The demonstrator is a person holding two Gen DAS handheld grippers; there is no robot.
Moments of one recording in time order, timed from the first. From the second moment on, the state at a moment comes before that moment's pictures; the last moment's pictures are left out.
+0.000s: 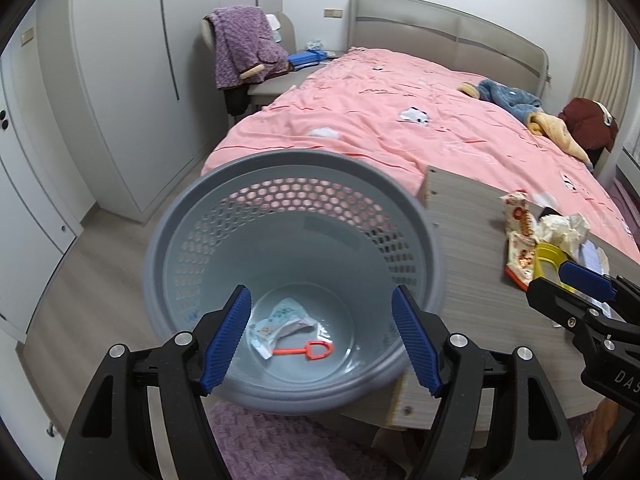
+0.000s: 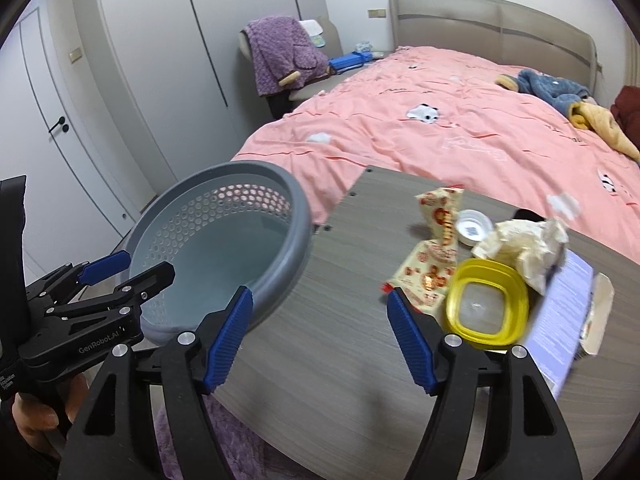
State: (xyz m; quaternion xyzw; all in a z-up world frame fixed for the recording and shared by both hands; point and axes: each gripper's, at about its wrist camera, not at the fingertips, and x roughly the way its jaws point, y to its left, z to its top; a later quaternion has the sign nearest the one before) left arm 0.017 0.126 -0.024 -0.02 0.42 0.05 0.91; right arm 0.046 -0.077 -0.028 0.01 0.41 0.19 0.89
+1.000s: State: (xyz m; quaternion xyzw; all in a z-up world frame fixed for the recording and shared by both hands) left arm 0.029 -0.033 -0.021 0.04 0.43 -0.09 0.90; right arm 0.026 -0.273 -0.063 0.09 0.42 -0.01 0.90
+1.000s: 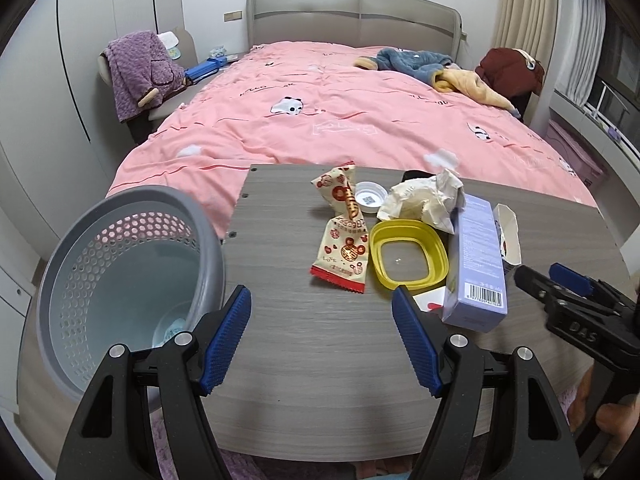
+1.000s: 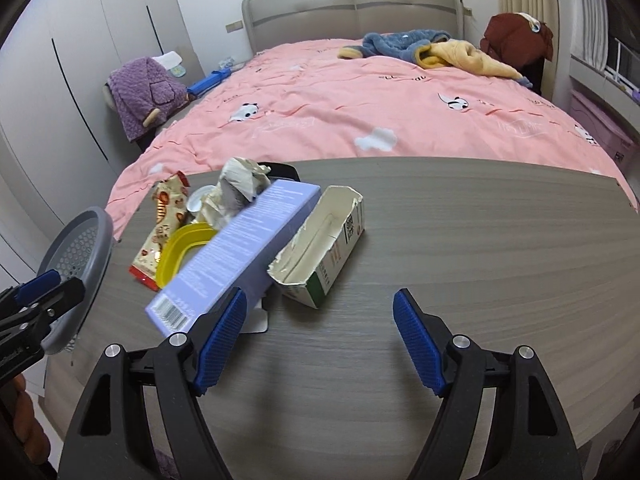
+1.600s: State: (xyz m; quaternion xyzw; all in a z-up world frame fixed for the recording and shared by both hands) left arm 0.038 -0.036 -0.029 0.04 0.44 -0.09 0.89; right arm 0.048 -0.271 -0.081 0.07 0.43 -0.04 0.90
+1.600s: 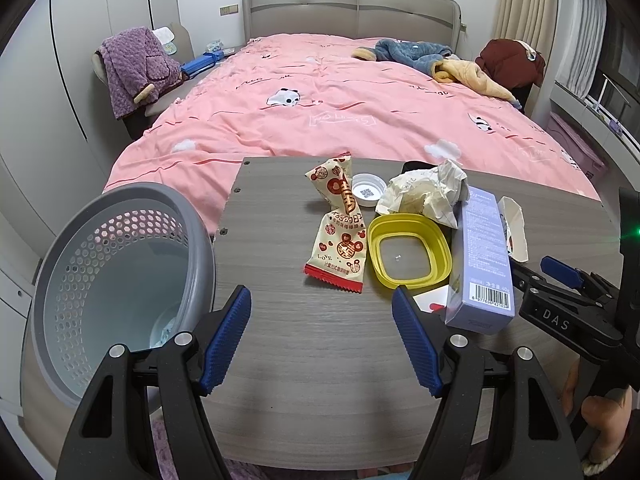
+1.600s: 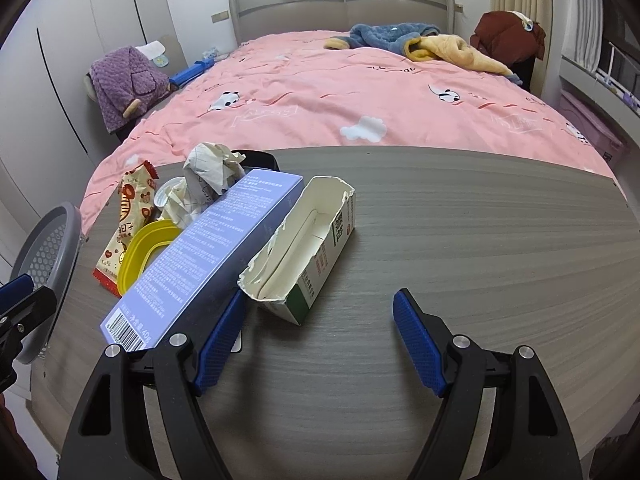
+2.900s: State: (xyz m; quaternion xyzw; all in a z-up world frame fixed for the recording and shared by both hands) left arm 0.037 -0.050 -0.027 0.05 0.44 -0.10 0.89; right arm 0.083 -0.286 -0.087 0.07 0.44 -0.06 0.89
